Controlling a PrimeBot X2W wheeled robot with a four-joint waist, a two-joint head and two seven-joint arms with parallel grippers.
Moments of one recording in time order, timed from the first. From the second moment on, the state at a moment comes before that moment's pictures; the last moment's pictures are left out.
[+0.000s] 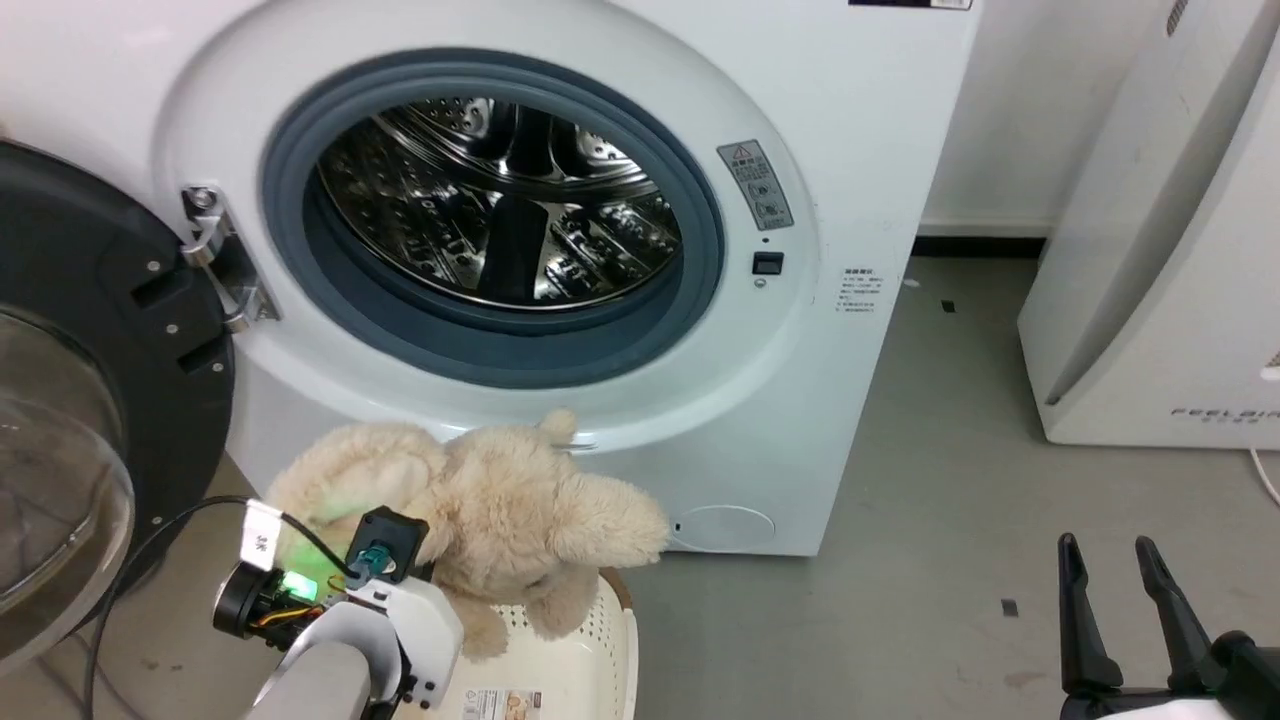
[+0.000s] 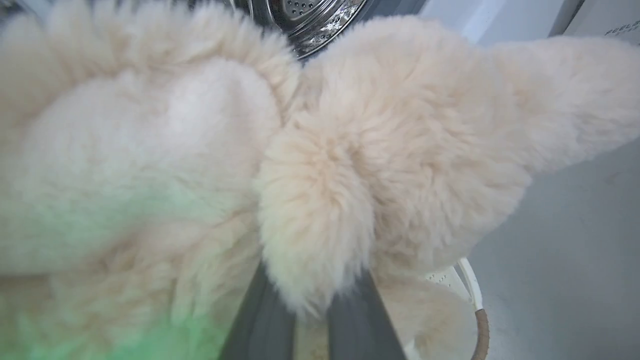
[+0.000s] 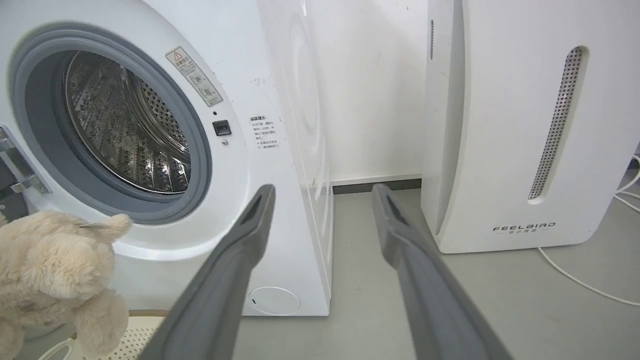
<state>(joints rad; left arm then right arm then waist) -0.50 0.26 -0.55 0.97 -0.27 -0.01 -0.25 0.09 -0.05 -0.12 0.08 0.19 0.13 -0.26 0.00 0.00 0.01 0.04</state>
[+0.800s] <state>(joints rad) -0.49 0.30 -0.38 0.61 -0.29 0.10 -0.25 0.05 -0.05 -0.10 0.07 0.20 0.13 -0.26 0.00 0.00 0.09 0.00</state>
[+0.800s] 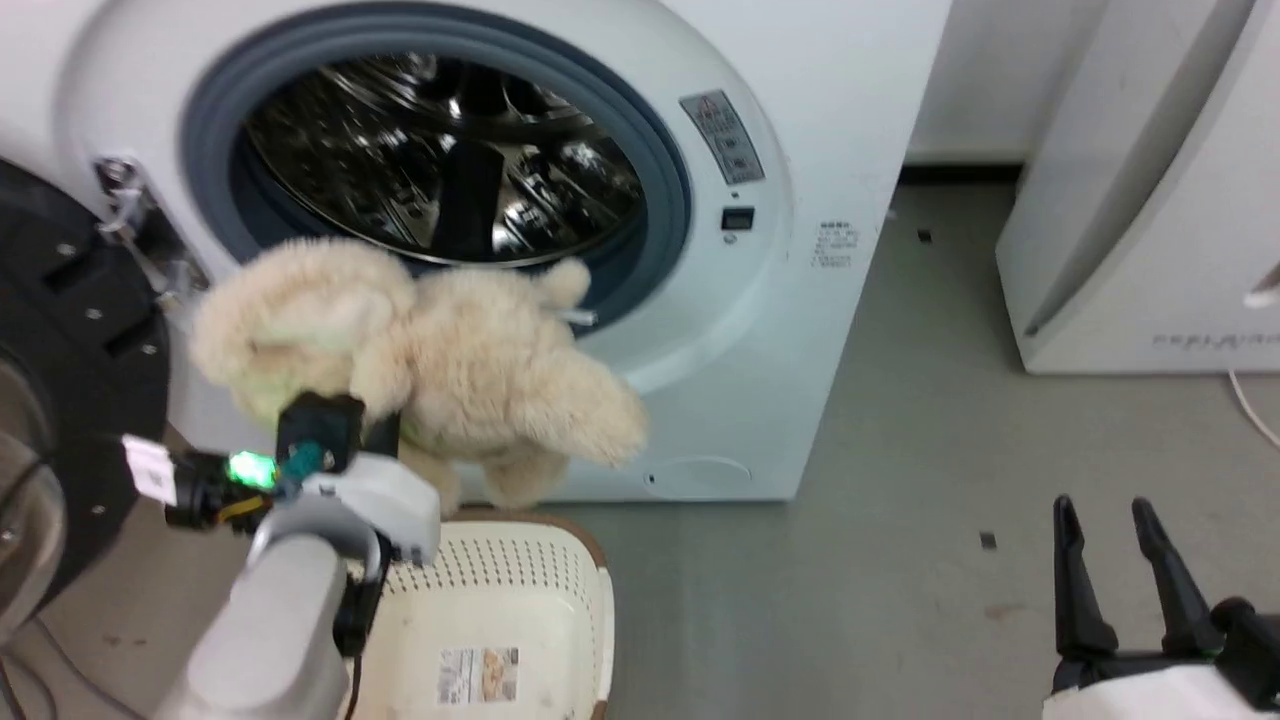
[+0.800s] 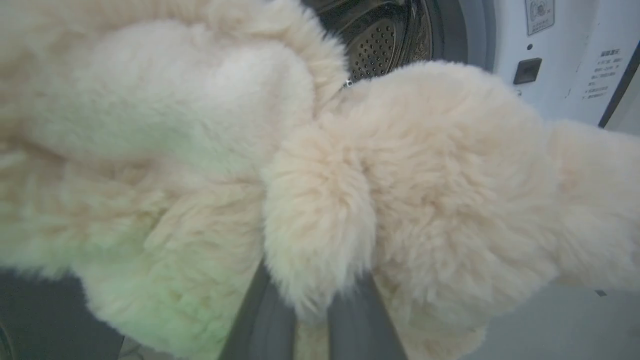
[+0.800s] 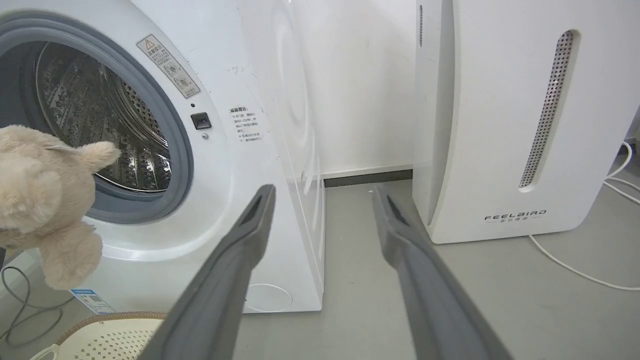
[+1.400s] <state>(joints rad) -0.92 0.35 -0.23 0.77 -0.26 0.05 -0.25 -0.13 -0.05 -0.10 0.03 0.23 0.13 -0.26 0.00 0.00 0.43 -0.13</state>
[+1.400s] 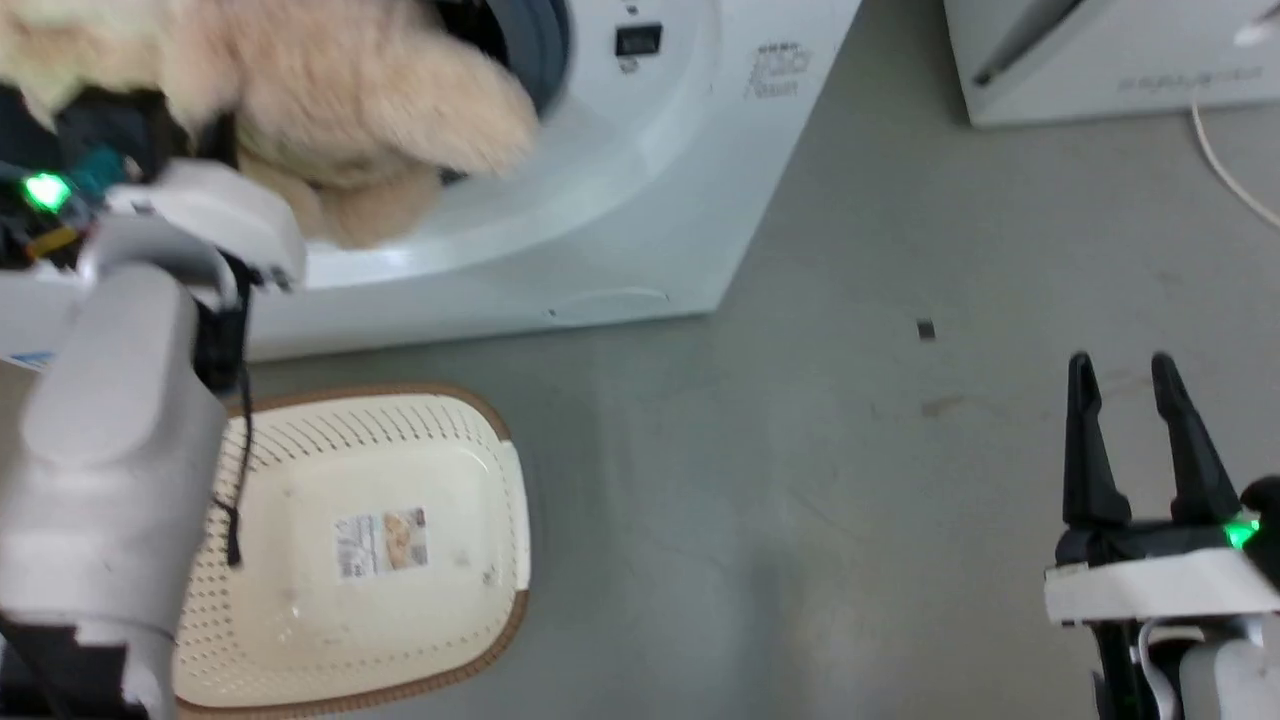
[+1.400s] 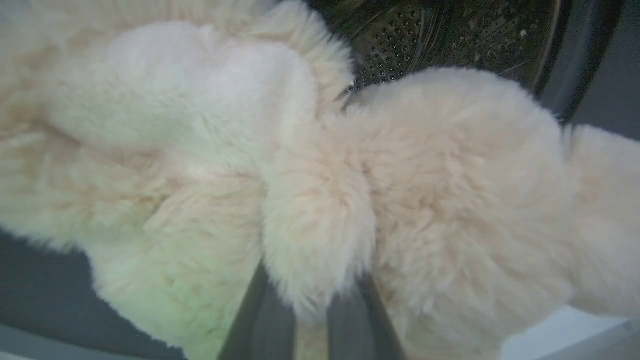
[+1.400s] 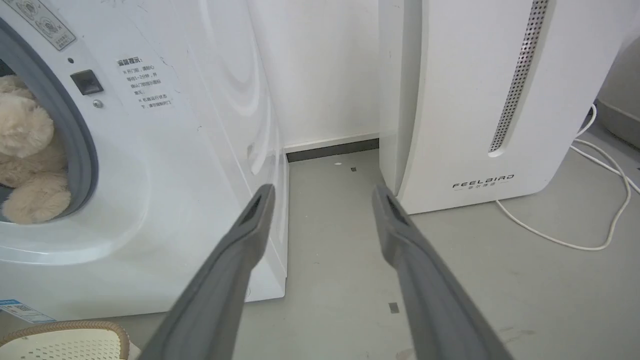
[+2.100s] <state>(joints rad) -1.32 0.53 -0.12 0.85 -0.23 0.05 -0.26 -0.26 -0.05 -0.06 0.00 0.29 0.13 -0.26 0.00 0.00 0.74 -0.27</state>
